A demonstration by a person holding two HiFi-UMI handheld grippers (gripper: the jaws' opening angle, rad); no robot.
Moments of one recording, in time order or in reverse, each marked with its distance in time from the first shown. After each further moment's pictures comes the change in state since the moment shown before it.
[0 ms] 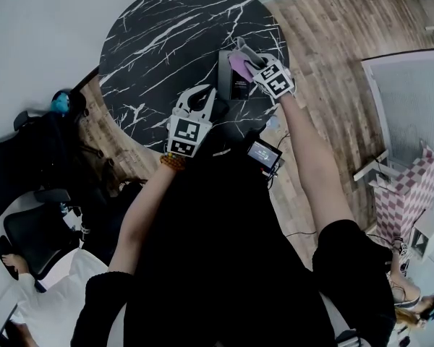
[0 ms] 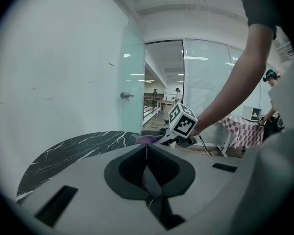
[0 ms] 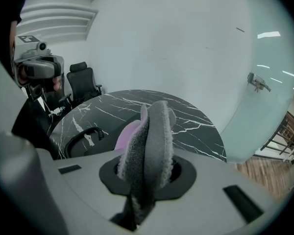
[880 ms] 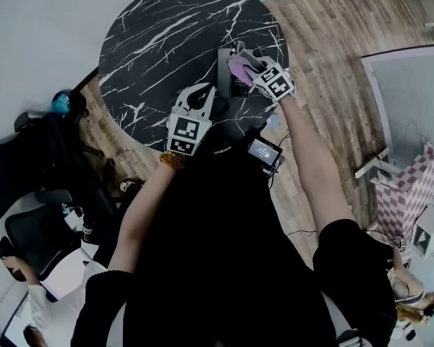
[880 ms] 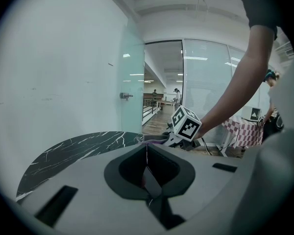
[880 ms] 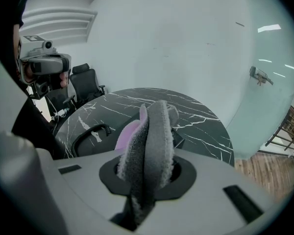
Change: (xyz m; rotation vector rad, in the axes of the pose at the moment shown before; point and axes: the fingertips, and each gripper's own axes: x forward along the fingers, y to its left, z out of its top) left arm -0.001 -0.002 -0.001 0.004 -0.001 -0.006; right arm -0.001 0.016 -0.018 0.013 0.007 0.040
